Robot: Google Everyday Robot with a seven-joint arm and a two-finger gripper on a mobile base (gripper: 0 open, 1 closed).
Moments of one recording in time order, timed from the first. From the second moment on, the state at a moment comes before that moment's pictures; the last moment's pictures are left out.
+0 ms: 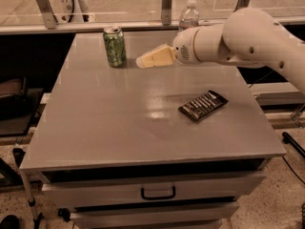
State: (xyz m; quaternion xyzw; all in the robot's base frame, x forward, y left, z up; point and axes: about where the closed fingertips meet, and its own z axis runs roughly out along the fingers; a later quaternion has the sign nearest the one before) arm 0.670 -0.029 0.925 -0.35 0.76 0.20 0.51
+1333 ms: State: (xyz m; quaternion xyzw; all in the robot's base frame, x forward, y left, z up) arm 0.733 0.063 0.902 -0.39 0.72 0.26 0.51
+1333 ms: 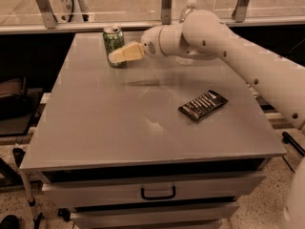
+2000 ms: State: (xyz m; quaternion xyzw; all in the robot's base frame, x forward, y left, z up) arm 0.756 0.111 0.903 -0.41 0.71 0.27 0.50
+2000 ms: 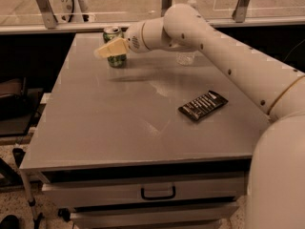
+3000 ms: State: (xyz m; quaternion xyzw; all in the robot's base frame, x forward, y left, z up) arm 0.770 0.126 0.905 -0.42 0.72 0.25 0.50
